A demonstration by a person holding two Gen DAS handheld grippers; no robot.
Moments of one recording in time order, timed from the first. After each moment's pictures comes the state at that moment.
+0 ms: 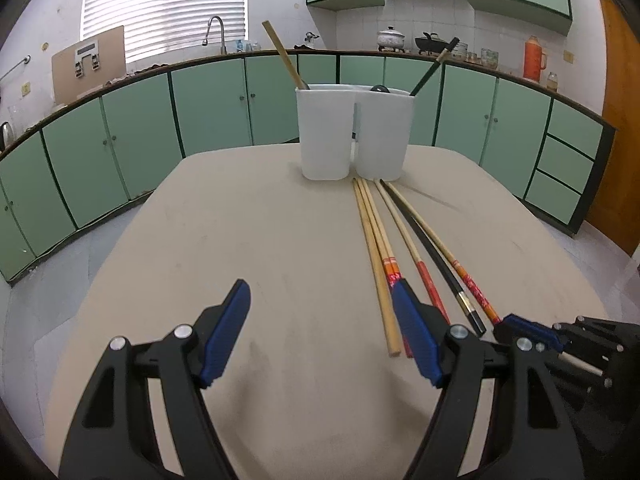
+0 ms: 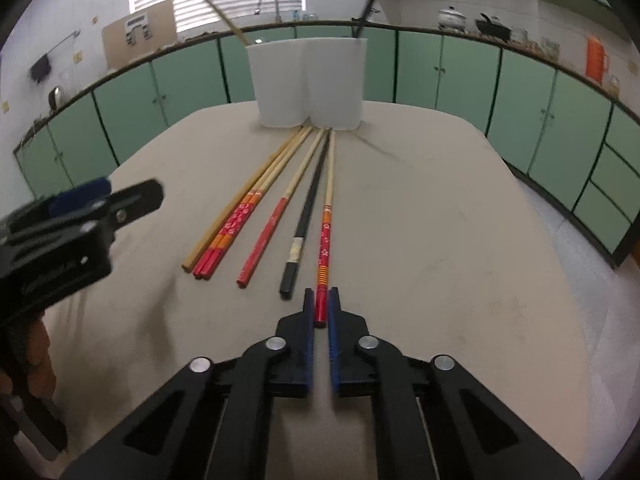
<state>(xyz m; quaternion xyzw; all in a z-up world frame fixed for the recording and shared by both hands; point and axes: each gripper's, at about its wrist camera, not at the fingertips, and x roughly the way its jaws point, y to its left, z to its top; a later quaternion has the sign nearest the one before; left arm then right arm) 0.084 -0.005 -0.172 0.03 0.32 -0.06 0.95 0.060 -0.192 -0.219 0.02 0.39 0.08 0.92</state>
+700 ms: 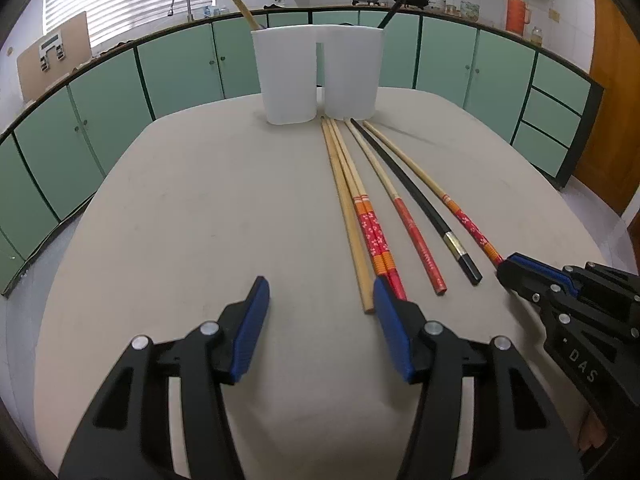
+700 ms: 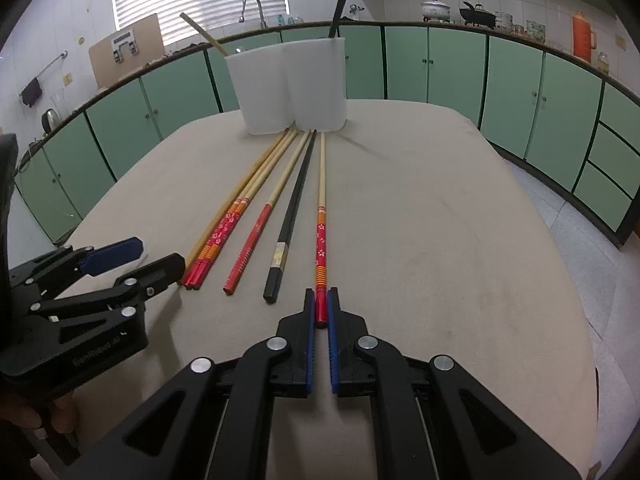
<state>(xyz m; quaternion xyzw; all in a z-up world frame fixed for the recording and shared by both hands) 0.097 -0.029 -0.200 0.06 0.39 -0.09 0.91 0.063 -0.200 -0.220 0.04 0.39 0.08 0.92</state>
